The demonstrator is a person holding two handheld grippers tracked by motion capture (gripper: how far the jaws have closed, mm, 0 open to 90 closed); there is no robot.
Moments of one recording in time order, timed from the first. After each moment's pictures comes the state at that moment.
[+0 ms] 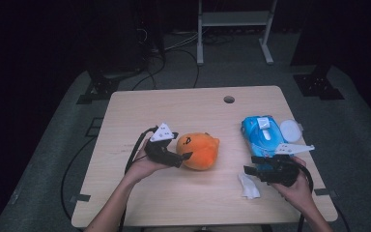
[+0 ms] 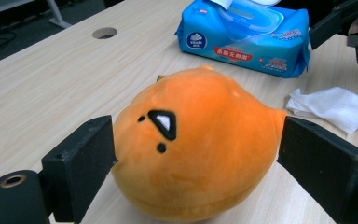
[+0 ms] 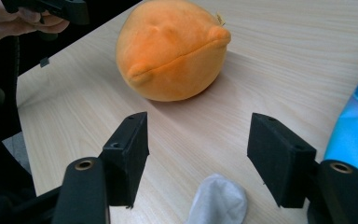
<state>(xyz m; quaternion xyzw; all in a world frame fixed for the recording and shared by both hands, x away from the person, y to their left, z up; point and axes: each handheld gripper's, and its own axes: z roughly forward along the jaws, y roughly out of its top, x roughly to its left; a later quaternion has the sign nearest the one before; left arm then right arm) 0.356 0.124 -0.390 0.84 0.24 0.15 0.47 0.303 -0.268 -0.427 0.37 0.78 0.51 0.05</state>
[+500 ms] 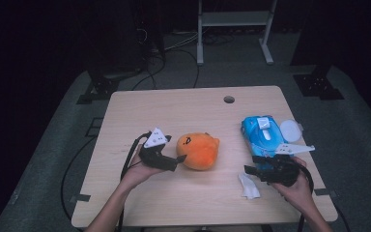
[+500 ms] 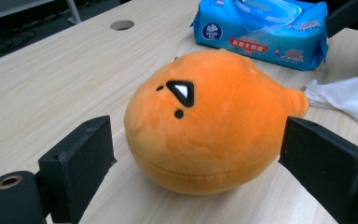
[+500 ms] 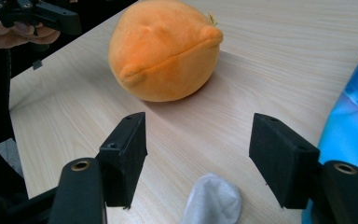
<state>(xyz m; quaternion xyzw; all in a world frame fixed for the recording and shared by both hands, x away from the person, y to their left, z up) 0.348 0.139 -0.404 0.83 0.26 0.16 0.47 0.303 -0.269 -0.429 0.38 0.77 0.51 0.06</state>
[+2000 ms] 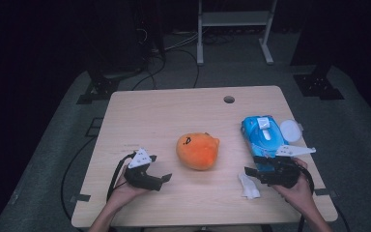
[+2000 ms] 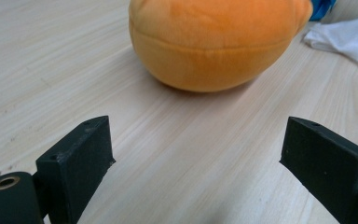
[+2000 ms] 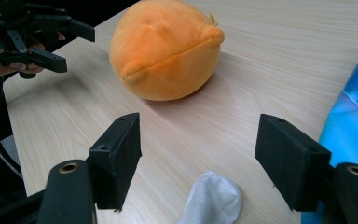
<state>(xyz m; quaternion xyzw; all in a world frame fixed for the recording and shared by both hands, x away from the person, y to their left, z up) 0.309 0.184 -0.448 0.83 0.30 0.14 0.45 0.298 -0.269 -0.431 0.38 0.77 0.51 0.06</state>
